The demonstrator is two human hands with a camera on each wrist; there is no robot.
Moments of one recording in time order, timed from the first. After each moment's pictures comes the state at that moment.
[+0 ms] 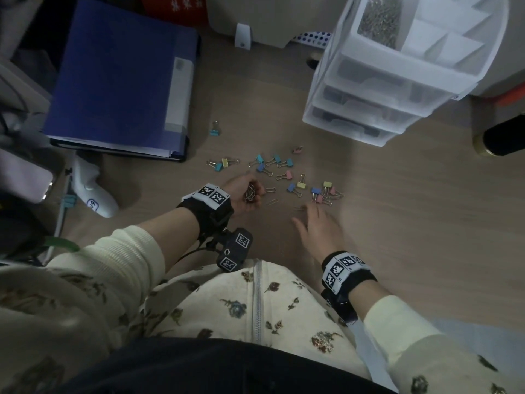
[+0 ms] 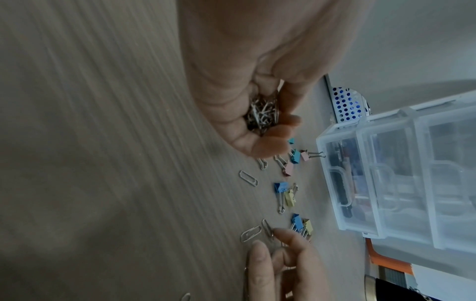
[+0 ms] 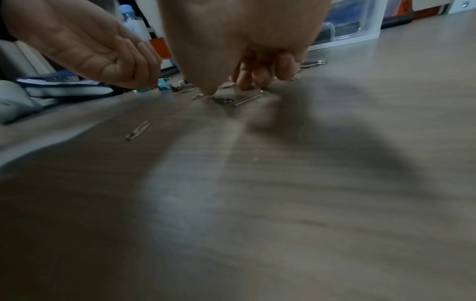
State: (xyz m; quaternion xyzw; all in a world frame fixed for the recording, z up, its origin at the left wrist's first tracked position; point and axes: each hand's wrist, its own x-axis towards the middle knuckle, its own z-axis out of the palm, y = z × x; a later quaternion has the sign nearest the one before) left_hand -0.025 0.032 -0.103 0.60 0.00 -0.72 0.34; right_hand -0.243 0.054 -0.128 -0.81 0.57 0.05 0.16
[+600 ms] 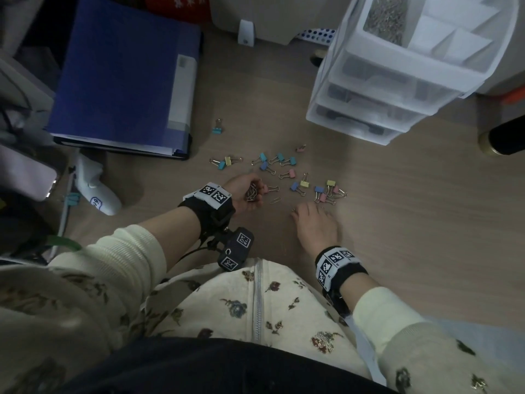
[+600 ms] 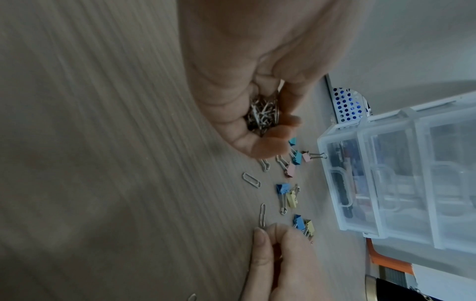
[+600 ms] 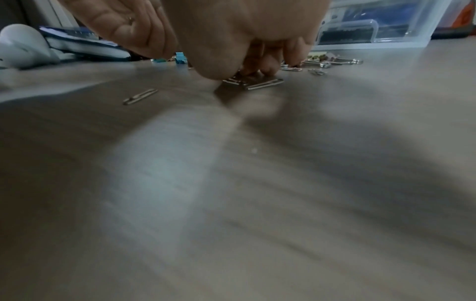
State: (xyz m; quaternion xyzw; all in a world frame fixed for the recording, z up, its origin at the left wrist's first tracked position) left_hand -0.021 0.034 -0.099 0.60 -0.01 -0.72 0.34; right_hand -0.219 0.053 -0.131 -0.84 0.53 0.05 0.07
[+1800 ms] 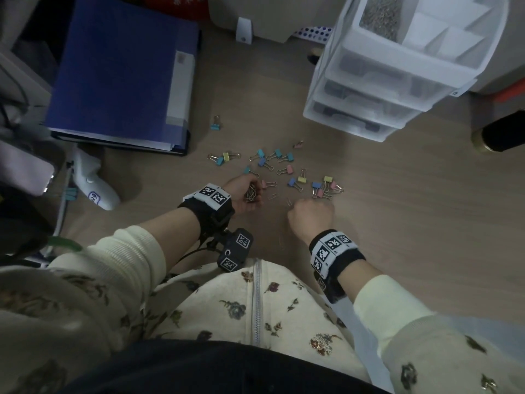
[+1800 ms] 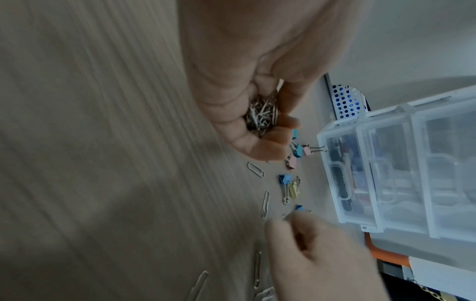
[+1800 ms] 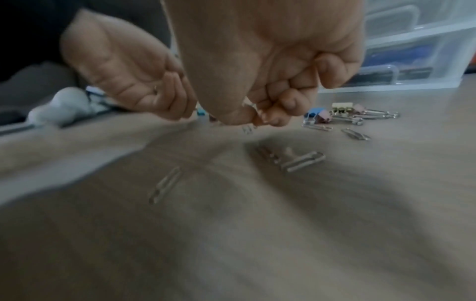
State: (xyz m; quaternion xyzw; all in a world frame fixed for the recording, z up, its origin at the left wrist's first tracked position) left_hand -0.030 0.044 -0.099 0.60 0.00 -0.72 0.35; right_hand -0.200 0.044 -0.096 -0.81 0.55 0.20 0.05
